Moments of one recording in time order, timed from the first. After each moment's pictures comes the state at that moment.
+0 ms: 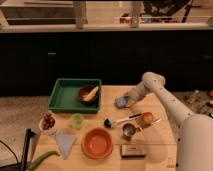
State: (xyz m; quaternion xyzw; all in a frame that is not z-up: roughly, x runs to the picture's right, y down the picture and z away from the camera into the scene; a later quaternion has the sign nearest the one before) arm 0.154 0.079 0.947 -0.25 -0.26 -0.05 0.93
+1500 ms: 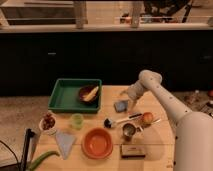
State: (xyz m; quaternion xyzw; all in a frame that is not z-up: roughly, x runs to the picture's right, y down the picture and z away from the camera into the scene) arm 0.140 0.079 0.947 -0.26 -0.27 -0.07 0.92
